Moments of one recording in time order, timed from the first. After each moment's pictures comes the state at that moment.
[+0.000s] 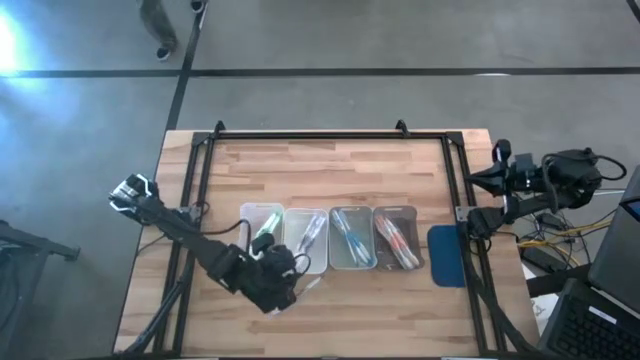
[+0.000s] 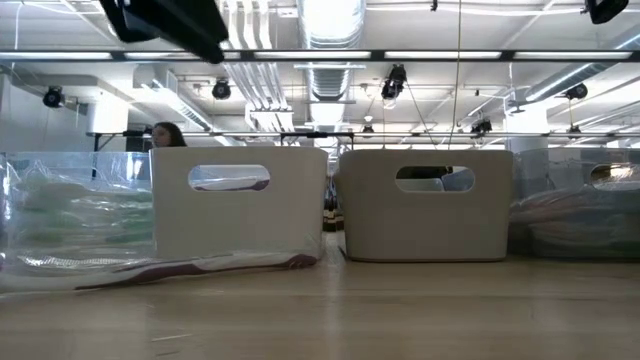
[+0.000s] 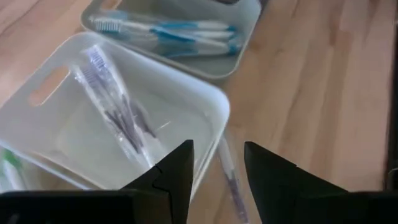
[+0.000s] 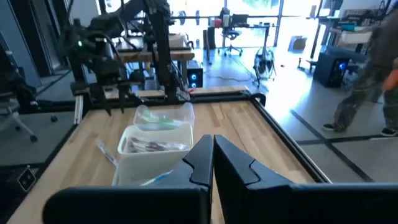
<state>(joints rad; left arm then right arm) -0.58 1.57 1.27 -0.68 -0.57 -0.89 0.29 0.19 0.94 -0.91 0.38 0.10</state>
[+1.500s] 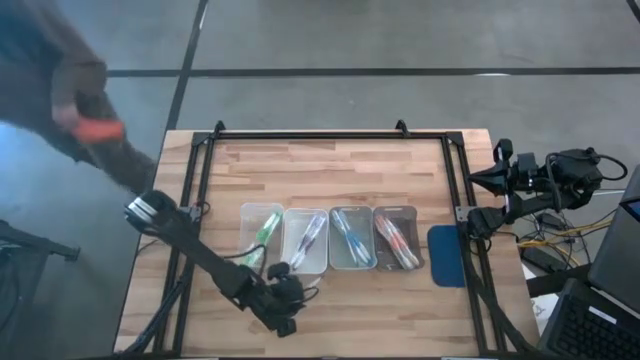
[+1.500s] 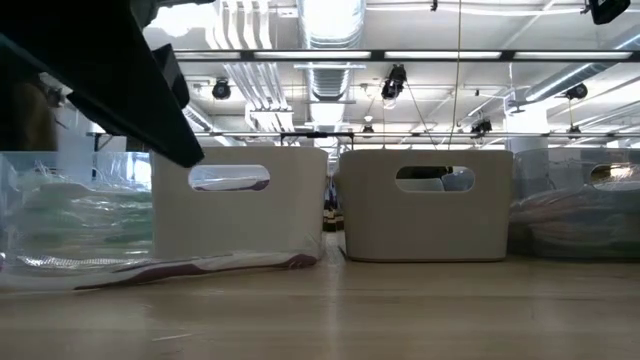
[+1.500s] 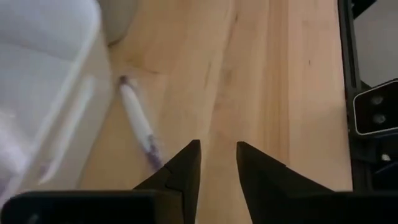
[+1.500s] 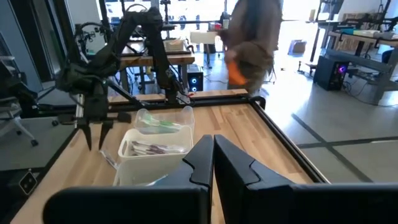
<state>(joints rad) -0.65 1.73 1.07 -0.21 -0.38 -0.79 0.29 0.16 0.94 -0.91 0.38 0.10</state>
